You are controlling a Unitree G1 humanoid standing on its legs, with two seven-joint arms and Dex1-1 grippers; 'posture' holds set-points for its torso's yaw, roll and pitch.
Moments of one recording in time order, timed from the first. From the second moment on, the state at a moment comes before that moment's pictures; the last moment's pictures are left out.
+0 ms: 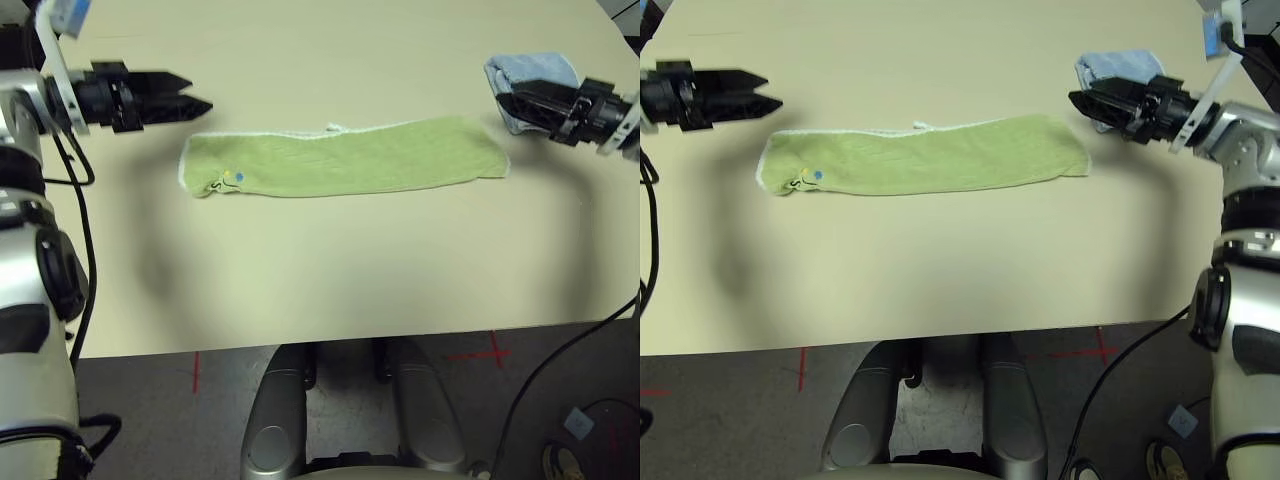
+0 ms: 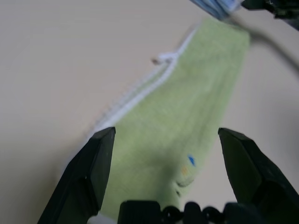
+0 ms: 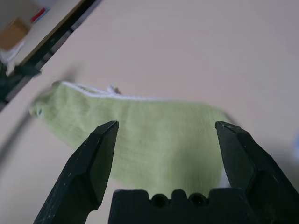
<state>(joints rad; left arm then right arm) -1.09 0.87 0.10 0.80 -0.19 0.51 -1.55 -0.87 -0.76 -0.35 0.51 0.51 0.87 1.06</state>
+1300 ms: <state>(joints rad) -0.79 0.81 0.11 0.42 -0.32 0.32 -1.36 -0.70 -0.56 -0.69 0.28 0.81 1.33 0.43</state>
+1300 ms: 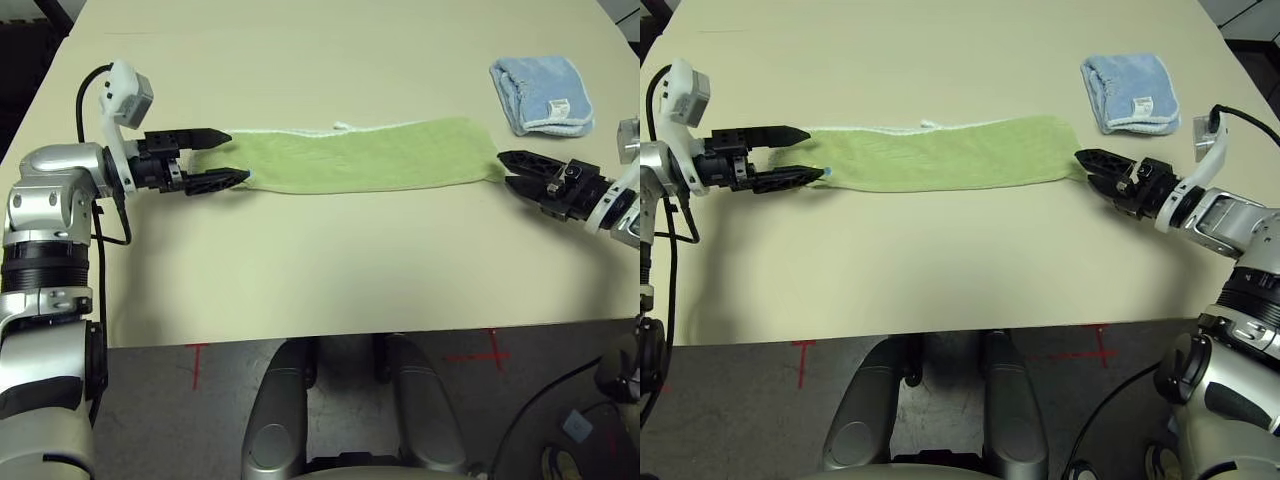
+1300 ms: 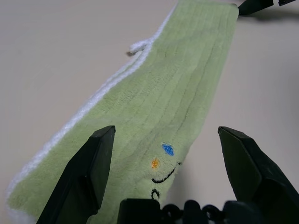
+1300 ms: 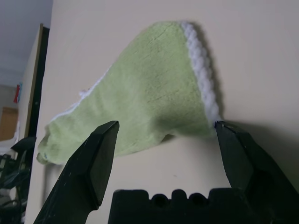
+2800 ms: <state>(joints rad) -0.76 0.83 0.11 0.41 -0.35 0.27 -1.39 -0.72 -0.55 -0.64 0.37 0.86 1.19 0.39</state>
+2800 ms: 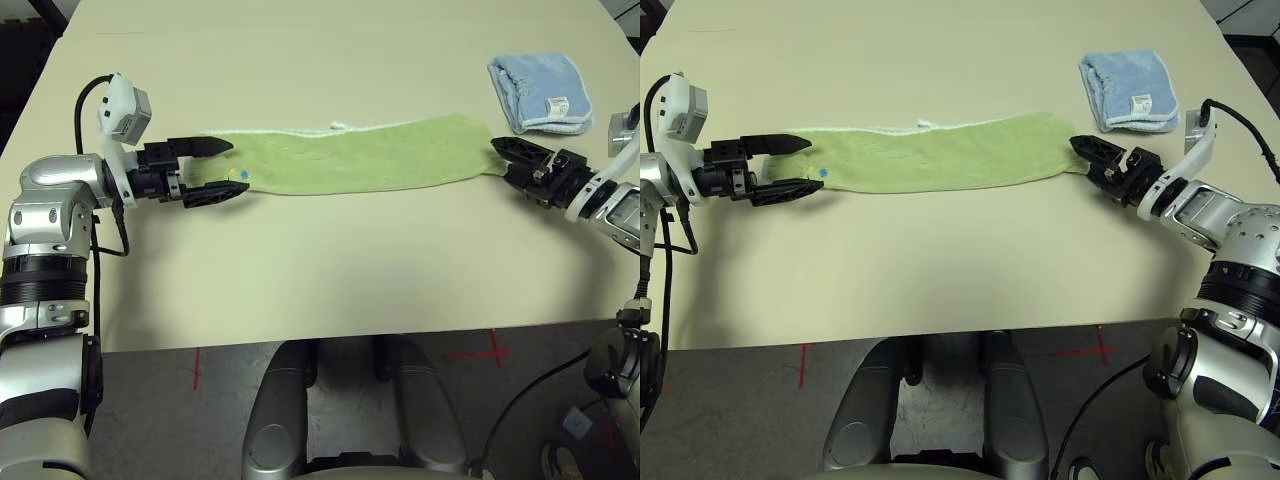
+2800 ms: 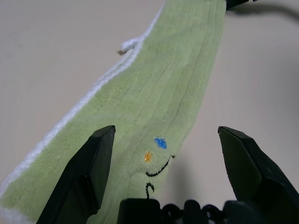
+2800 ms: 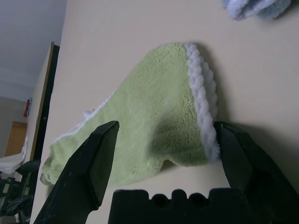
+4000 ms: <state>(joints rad) -0.78 0.82 0.08 0.45 -0.35 0.26 -1.40 -0.74 -0.76 -0.47 0.40 0.80 1.01 0.61</state>
